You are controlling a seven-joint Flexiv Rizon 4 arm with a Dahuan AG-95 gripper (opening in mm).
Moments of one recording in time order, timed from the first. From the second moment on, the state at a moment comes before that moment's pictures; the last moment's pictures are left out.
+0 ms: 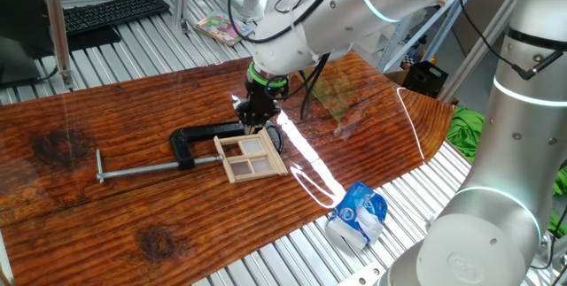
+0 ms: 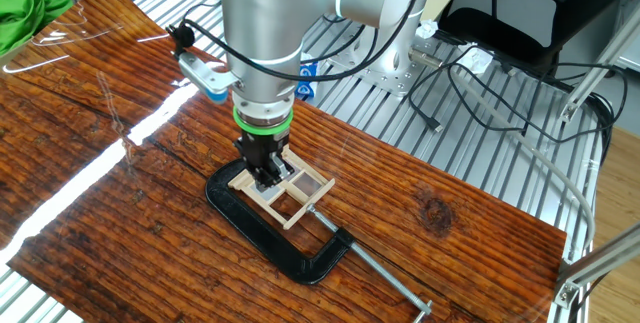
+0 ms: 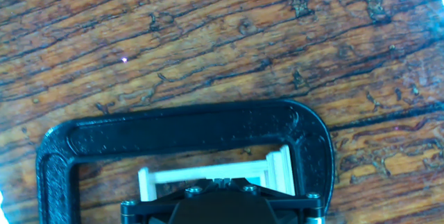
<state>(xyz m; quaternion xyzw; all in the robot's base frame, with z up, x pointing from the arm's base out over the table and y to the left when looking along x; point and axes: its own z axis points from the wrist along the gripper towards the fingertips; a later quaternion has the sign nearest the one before) 0.538 -0.013 0.044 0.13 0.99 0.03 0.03</state>
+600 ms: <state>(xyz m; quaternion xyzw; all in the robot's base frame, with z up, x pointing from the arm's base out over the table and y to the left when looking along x) 0.527 -0.014 0.030 0.13 0.99 0.03 0.00</state>
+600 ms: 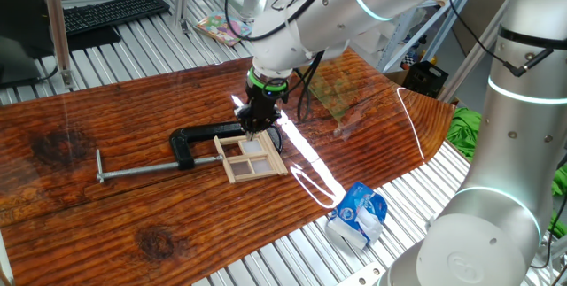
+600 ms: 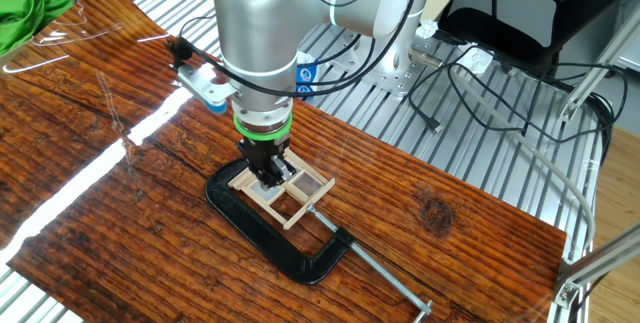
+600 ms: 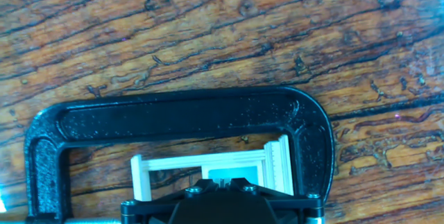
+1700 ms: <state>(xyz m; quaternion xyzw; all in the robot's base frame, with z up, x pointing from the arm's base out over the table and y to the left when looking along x) 0.520 -0.015 0.026 0.14 0.99 0.03 -0.01</state>
